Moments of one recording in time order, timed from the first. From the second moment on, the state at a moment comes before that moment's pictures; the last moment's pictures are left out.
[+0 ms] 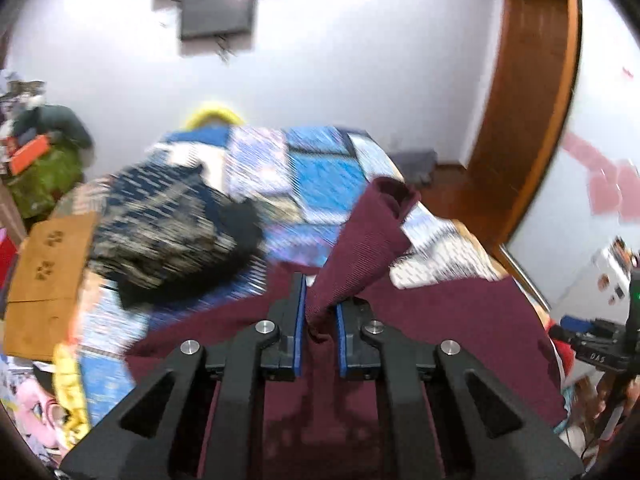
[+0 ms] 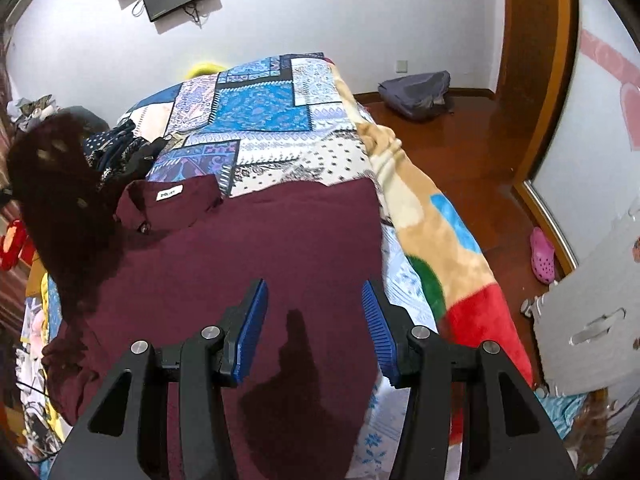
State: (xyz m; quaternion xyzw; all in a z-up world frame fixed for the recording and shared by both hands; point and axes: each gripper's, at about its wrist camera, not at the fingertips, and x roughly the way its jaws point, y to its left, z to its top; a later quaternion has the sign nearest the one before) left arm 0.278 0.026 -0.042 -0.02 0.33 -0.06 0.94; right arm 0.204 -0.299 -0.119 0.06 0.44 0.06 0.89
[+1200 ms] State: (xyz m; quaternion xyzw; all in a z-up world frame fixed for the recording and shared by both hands) left arm 0.194 0.196 -0.247 -0.13 0.55 0.08 0.82; right arm 0.218 -0.263 -0.143 0.04 0.49 0.07 0.87
